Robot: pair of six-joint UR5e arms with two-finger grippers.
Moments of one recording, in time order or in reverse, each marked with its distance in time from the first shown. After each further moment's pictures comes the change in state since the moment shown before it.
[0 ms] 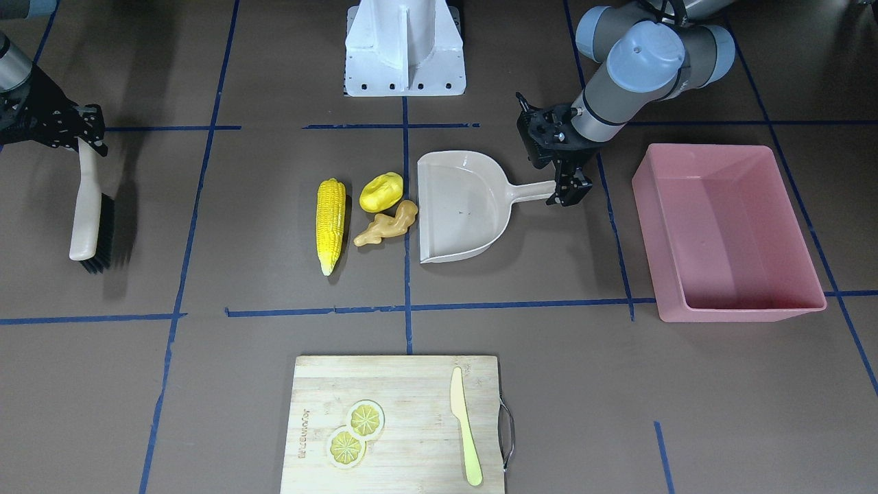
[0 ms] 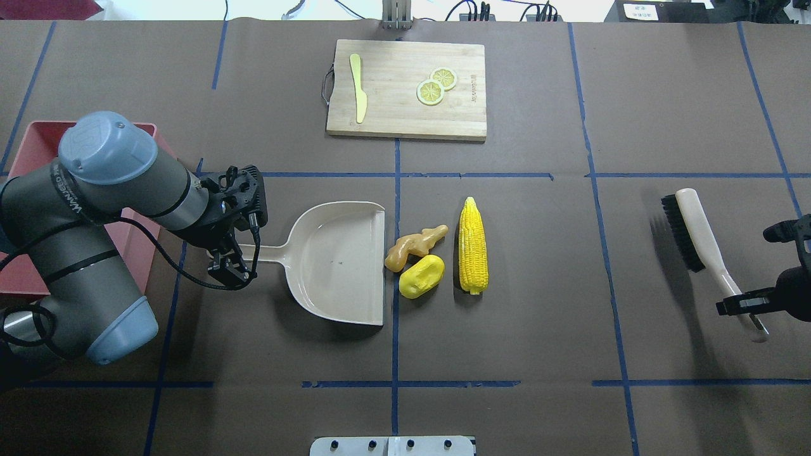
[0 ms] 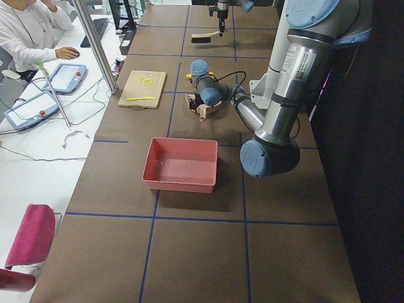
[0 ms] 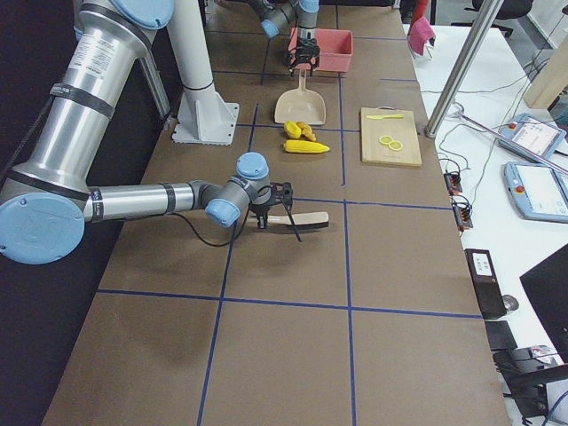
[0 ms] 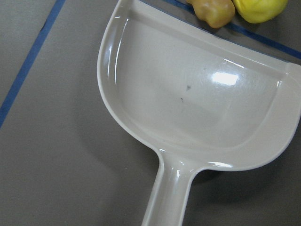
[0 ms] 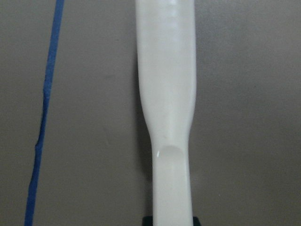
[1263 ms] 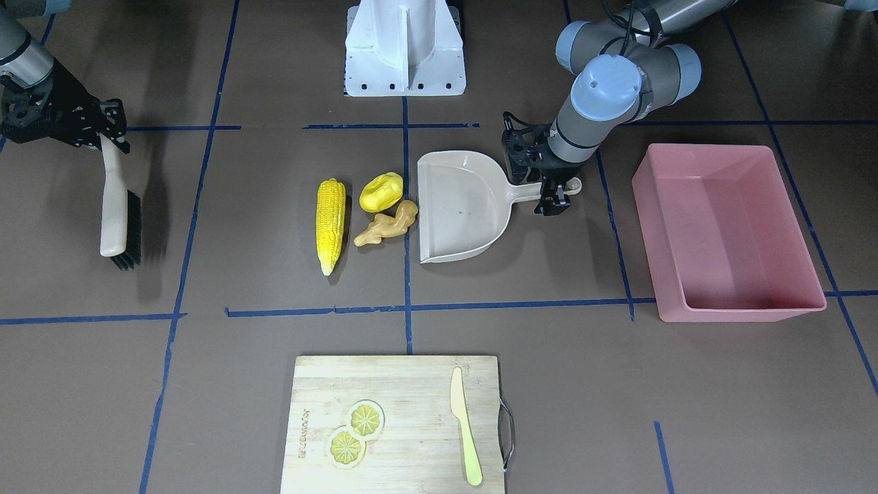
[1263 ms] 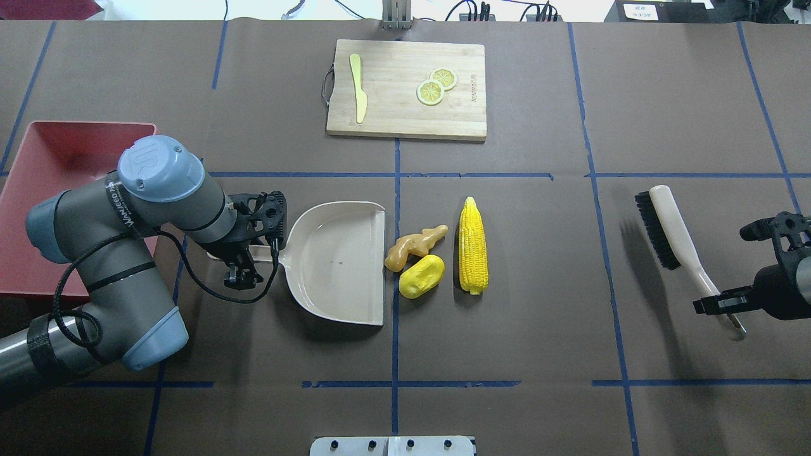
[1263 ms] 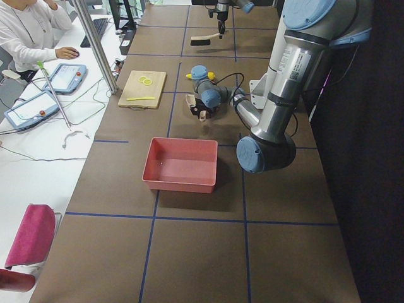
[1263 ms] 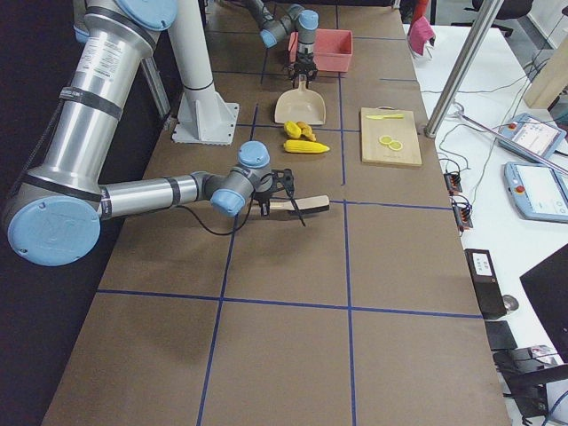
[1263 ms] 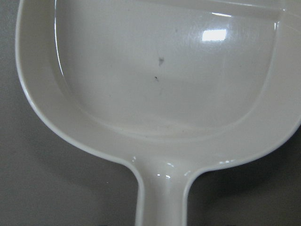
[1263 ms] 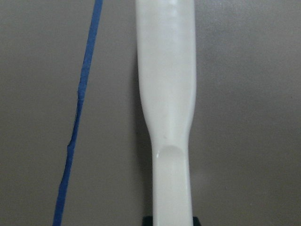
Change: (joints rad) left arm 0.053 -0.046 0.088 0.056 0.070 0.102; right arm -0.039 0.040 0.030 -0.001 -0.009 0.010
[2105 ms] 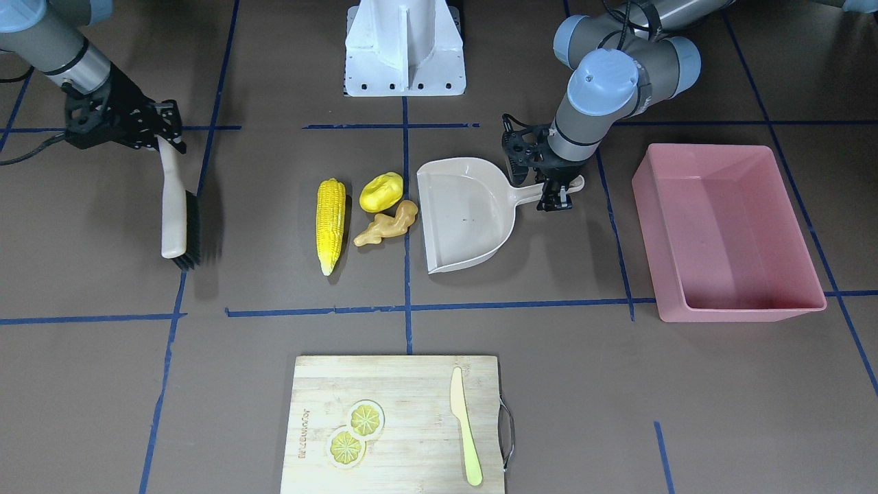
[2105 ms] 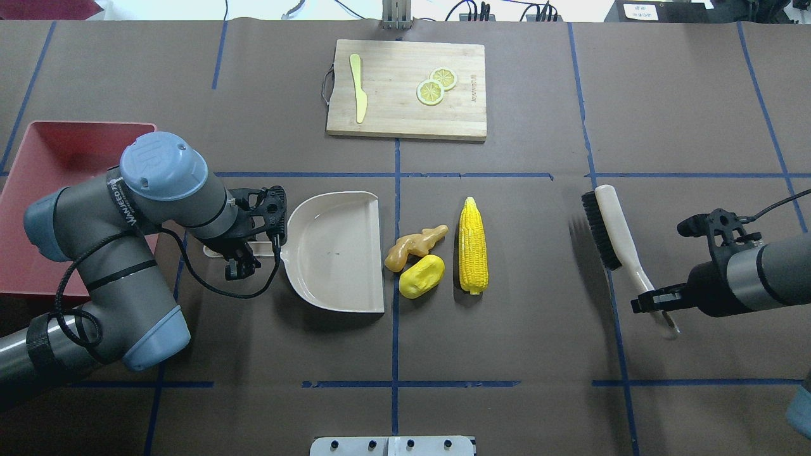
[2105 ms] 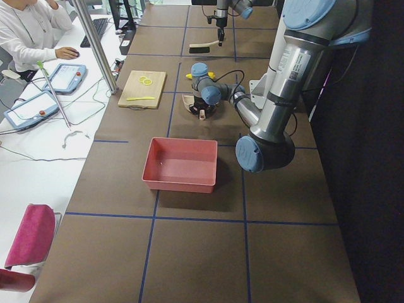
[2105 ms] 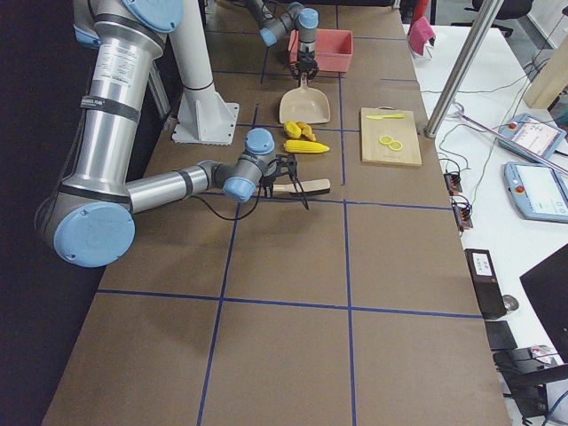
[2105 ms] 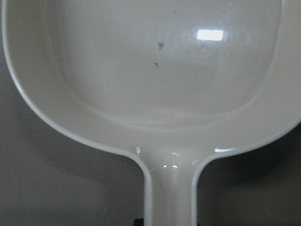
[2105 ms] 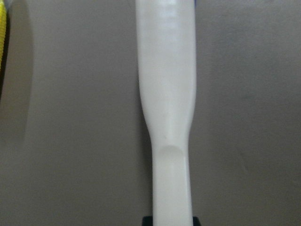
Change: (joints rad) left arm 0.000 -0.014 -0.022 0.060 0.056 0.007; right arm -0.102 0.165 0.006 -0.053 -0.003 0.173
